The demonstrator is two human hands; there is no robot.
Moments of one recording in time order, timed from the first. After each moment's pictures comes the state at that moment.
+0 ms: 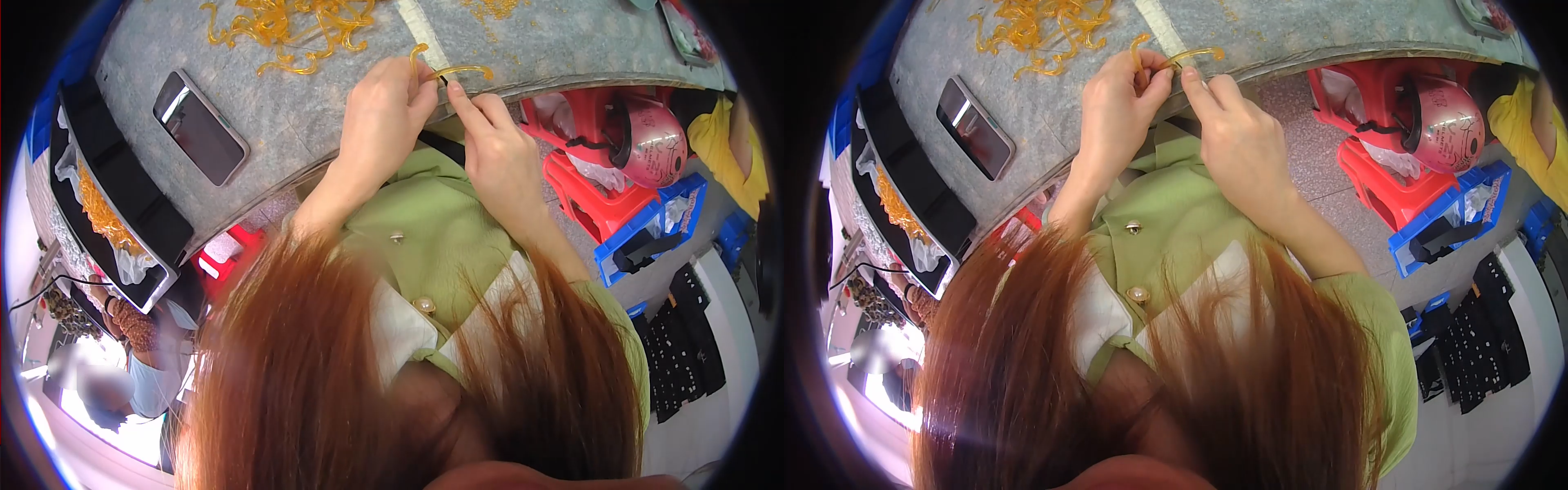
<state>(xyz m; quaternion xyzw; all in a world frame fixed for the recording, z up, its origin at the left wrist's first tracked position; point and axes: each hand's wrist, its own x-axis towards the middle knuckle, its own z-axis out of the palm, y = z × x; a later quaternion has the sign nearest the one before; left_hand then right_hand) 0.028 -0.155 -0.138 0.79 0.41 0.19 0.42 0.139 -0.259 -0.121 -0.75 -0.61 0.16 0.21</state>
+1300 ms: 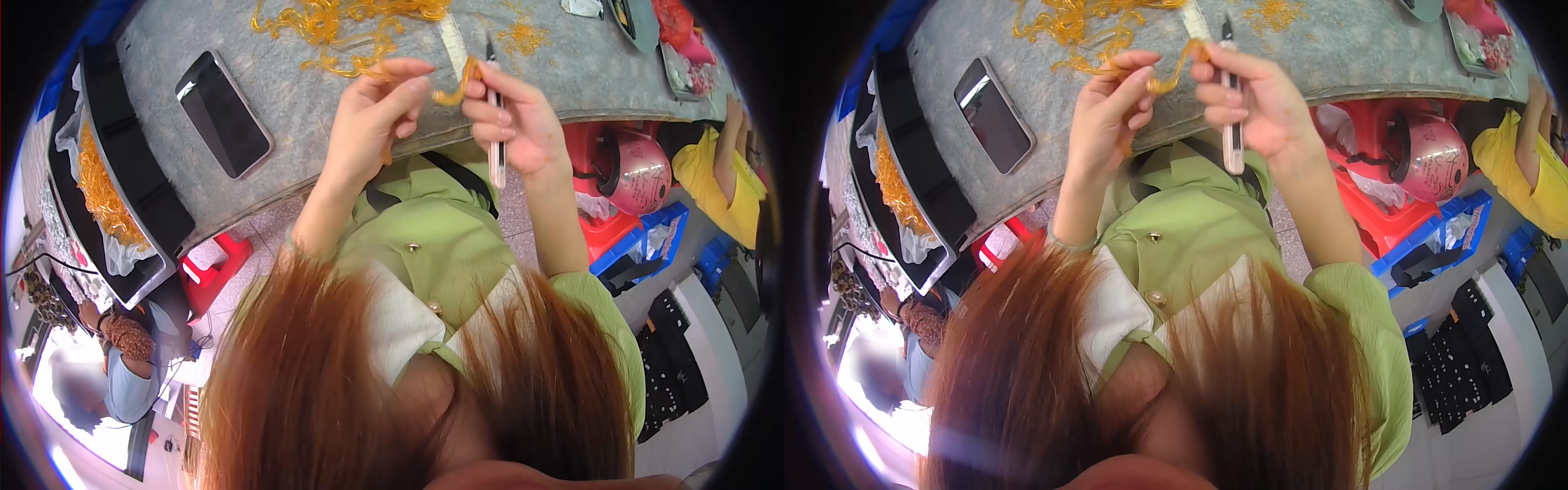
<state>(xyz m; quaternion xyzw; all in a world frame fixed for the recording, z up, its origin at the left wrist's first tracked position) -0.013 -0.129 -0.139 0.30 0.34 0.25 0.85 0.174 -0.193 -0.130 -0.25 0.08 0.81 0.53</state>
